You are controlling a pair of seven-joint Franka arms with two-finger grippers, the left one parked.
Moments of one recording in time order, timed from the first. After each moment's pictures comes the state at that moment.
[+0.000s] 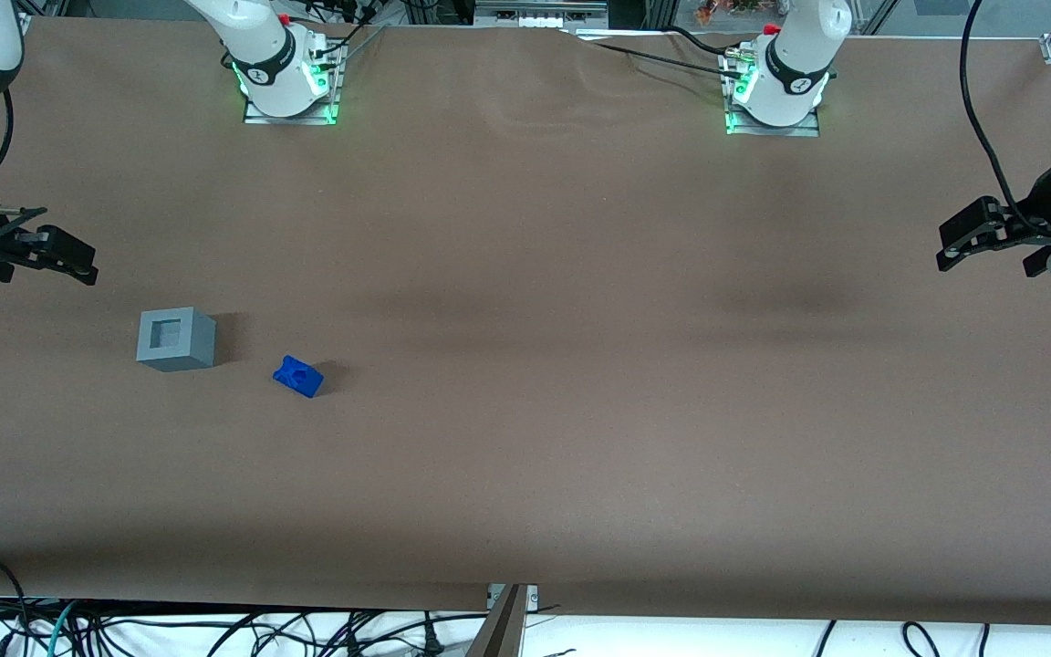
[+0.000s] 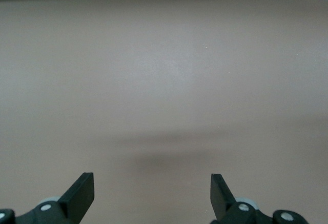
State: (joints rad) arm 0.02 0.15 0.00 -1.48 -0.09 1.65 0.01
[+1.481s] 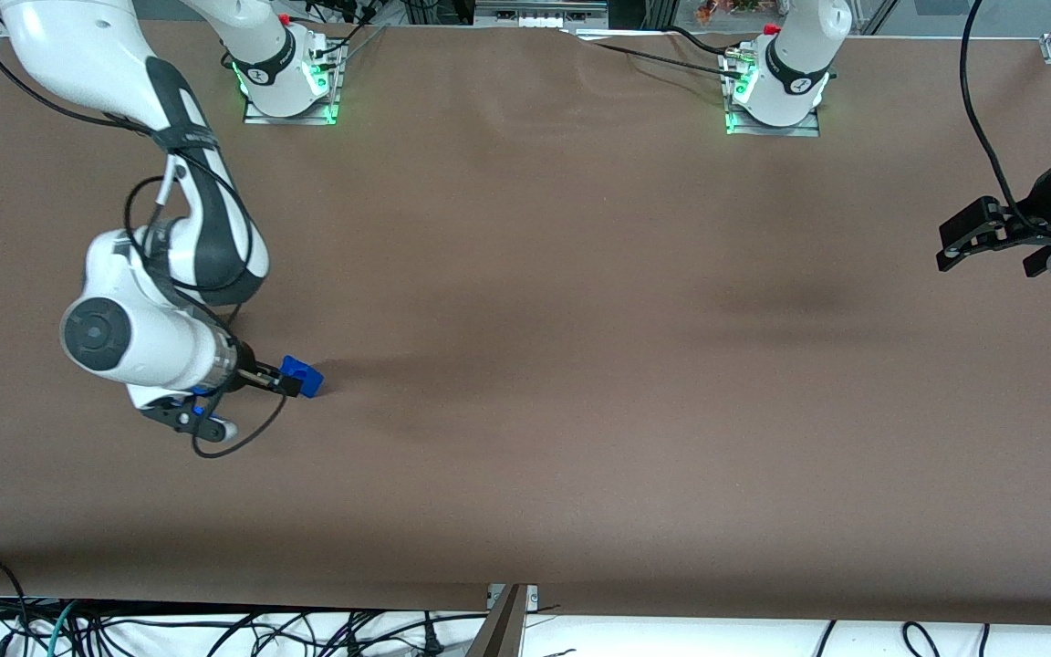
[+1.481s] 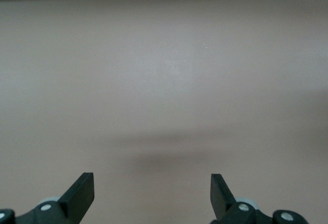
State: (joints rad) arm 0.18 0.61 0.01 -1.50 0.05 2.02 0.51
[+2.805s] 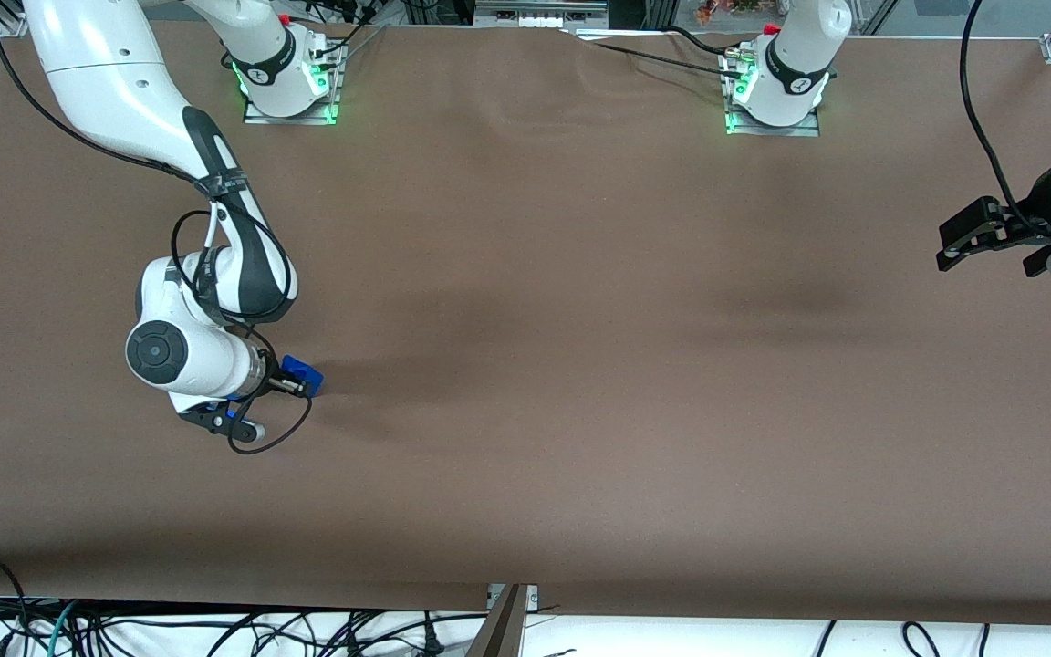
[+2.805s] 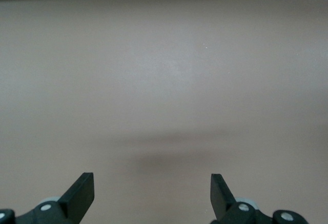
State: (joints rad) arm 0.18 0.67 0.00 -1.59 0.02 2.14 0.48
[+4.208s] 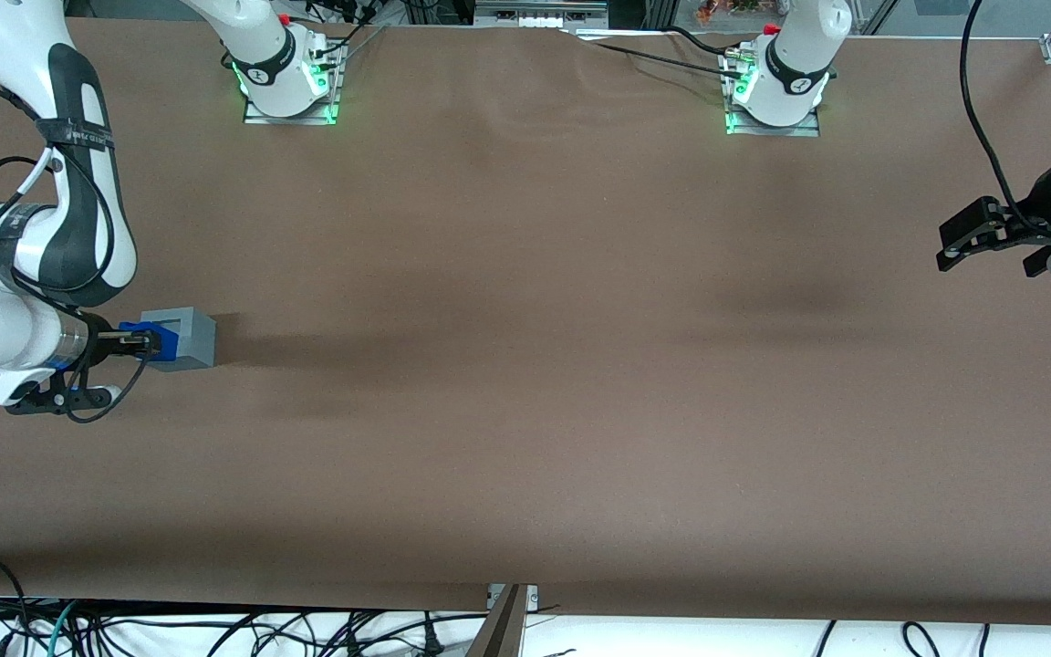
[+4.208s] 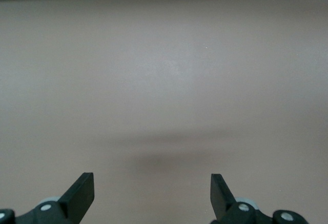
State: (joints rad) arm 0.16 0.49 -0.27 -1.58 0.02 1.86 -0.21
